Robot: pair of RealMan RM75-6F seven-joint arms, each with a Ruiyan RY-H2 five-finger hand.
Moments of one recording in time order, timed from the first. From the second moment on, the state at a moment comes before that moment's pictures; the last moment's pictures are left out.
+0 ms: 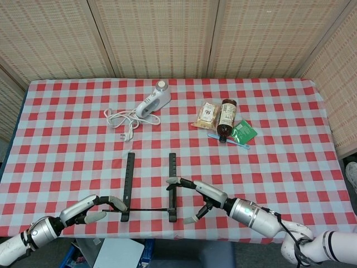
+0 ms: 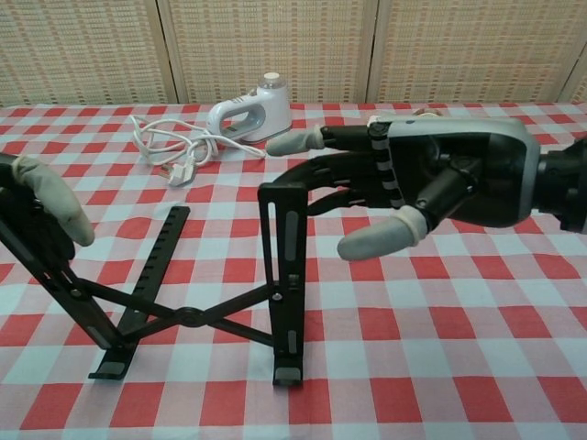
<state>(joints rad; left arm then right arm) -0.67 -0.99 0.30 -1.69 1.96 1.23 -1.28 0.76 -1.27 0.04 -1.80 -1.70 0.82 1.09</state>
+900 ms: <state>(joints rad) -0.69 -1.00 0.31 -1.69 1.91 1.22 -1.27 0.74 -1.47 -0.09 -1.69 -1.65 0.90 1.18</state>
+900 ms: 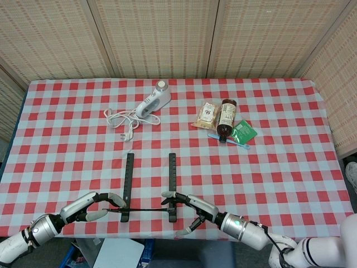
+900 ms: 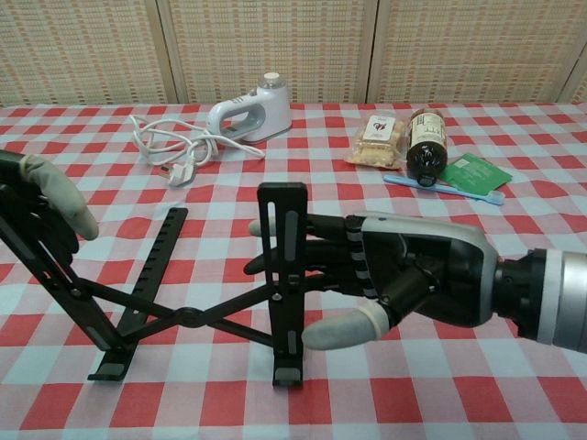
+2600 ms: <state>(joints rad) -0.57 -1.20 0.19 -1.55 1.77 1.19 -0.58 0.75 -1.15 0.06 -1.92 -1.53 0.93 0.92</state>
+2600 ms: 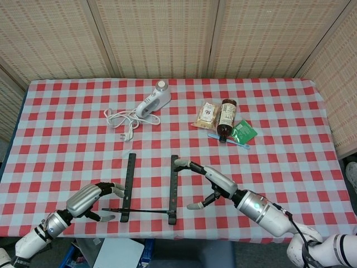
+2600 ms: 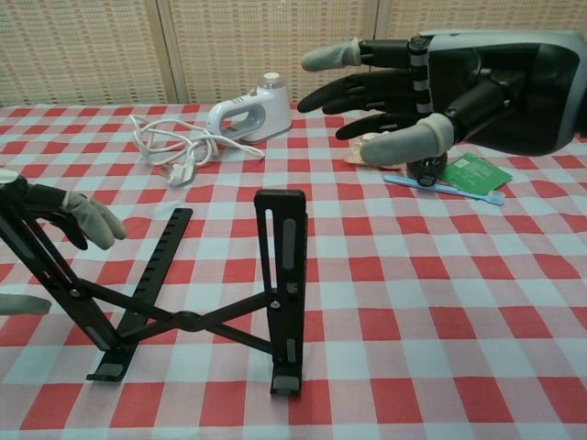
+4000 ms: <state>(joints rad) -0.53 -1.33 0.14 -1.54 1.65 1.08 -0.39 0.70 -1.16 0.05 -1.88 -1.55 0.94 0.97</state>
